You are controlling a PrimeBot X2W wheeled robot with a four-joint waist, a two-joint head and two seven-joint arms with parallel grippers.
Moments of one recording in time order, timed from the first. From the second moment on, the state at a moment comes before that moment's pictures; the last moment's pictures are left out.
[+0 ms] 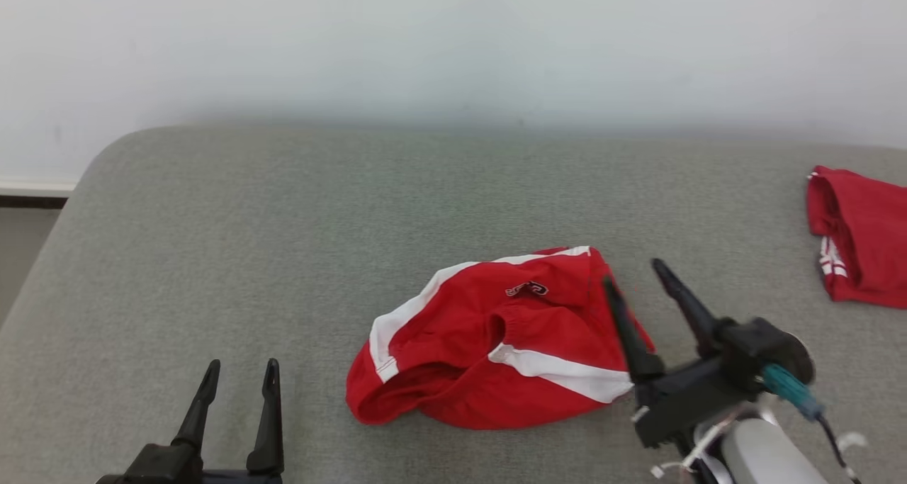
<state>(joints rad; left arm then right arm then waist) -0.03 0.07 -0.02 0.17 -0.18 -0.13 -0.26 -0.33 -0.20 0.35 0.37 0.29 0.13 -0.26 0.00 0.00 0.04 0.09</state>
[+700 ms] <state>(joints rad) 0.02 0.09 0.01 0.14 -0.16 -0.13 -0.26 0.03 -0.12 0.02 0.13 0.22 0.13 -0.26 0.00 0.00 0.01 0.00</state>
